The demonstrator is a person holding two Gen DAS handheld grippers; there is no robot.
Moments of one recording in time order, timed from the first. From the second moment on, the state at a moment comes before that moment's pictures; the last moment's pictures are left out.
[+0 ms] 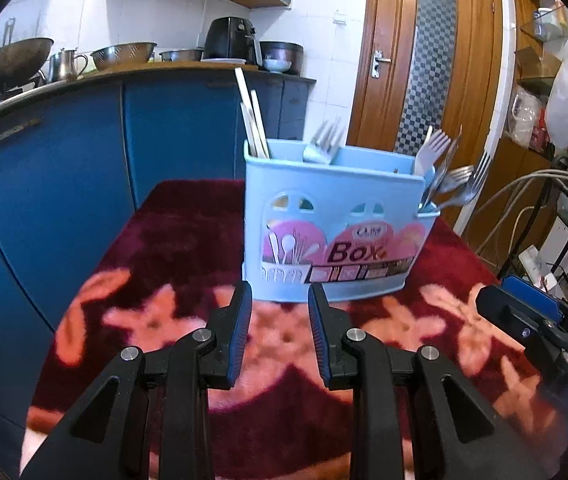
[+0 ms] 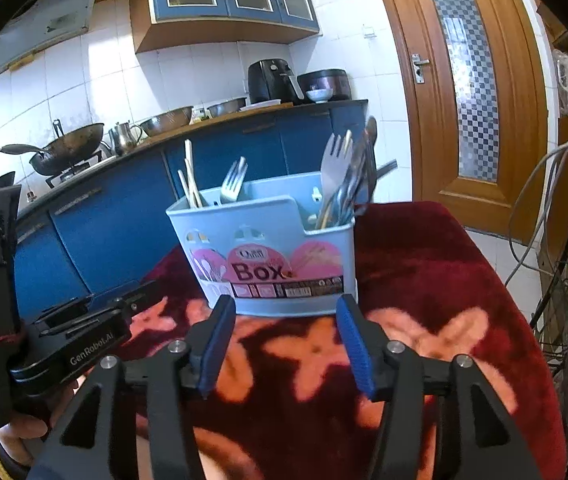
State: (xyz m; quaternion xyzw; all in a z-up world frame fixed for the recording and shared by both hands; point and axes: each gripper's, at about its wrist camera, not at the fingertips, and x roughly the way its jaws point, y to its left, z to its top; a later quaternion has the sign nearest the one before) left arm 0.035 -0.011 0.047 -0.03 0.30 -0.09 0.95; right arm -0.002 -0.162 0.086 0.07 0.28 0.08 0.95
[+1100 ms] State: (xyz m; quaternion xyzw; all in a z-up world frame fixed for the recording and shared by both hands) left arm 0.039 -0.015 0.034 0.00 0.29 -0.06 0.96; right arm 0.005 -0.174 0.055 0.07 0.29 0.04 0.95
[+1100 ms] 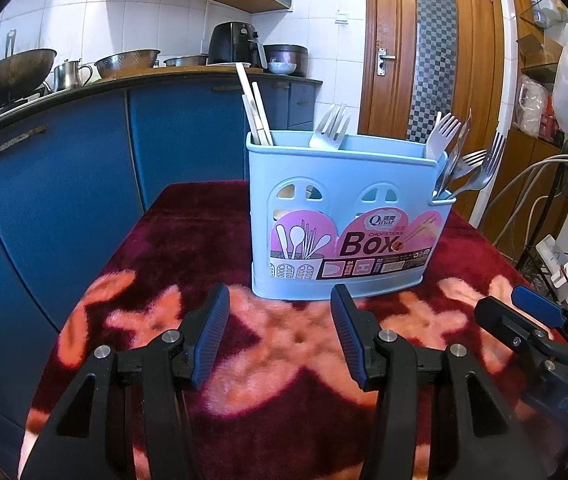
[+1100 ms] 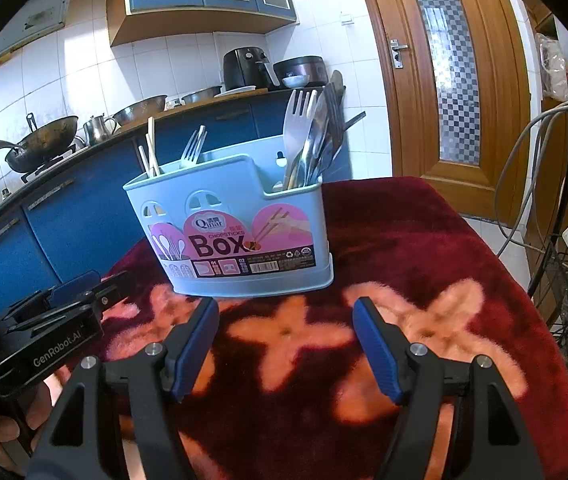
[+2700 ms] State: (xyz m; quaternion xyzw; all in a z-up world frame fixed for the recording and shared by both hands) left arm 0.039 -0.014 0.036 0.00 0.28 -0.06 0.96; right arm 0.005 -0.173 0.055 0.08 0.29 0.04 0.95
